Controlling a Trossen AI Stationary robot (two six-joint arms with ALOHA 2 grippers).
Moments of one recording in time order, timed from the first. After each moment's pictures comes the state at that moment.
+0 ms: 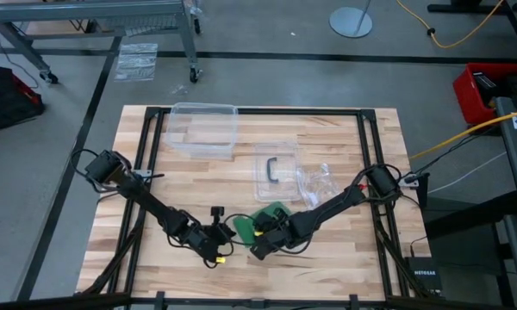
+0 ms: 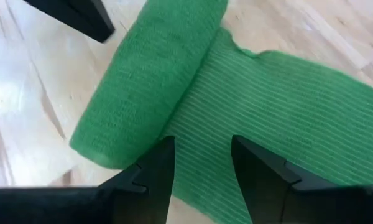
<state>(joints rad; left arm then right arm) -0.61 1.75 0.81 0.06 -0.57 -0.33 0.44 2.10 1.35 -0.30 0.35 0.96</state>
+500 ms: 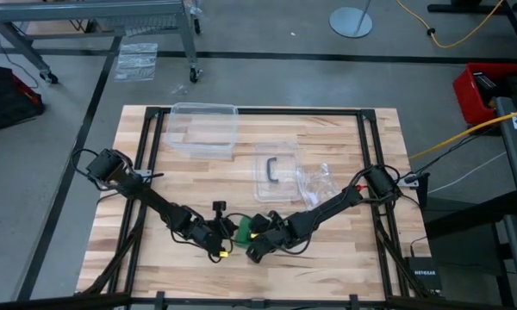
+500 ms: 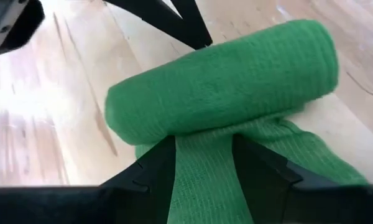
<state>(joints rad) -0.55 1.75 0.81 0.05 -0.57 -0.30 0.44 2.12 1.35 -0.17 0.31 0.94</state>
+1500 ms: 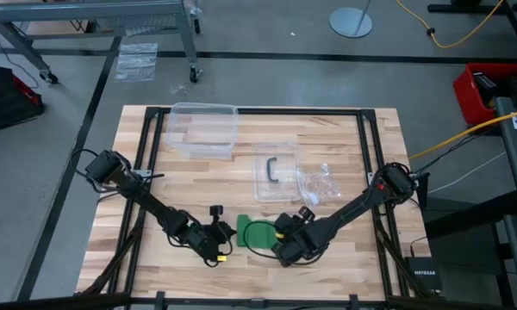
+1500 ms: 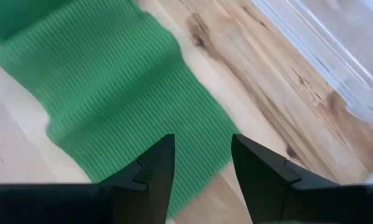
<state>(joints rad) -0.61 1.75 0.81 0.07 -0.60 -0.39 0.55 1.98 1.35 -0.80 0.45 1.17</state>
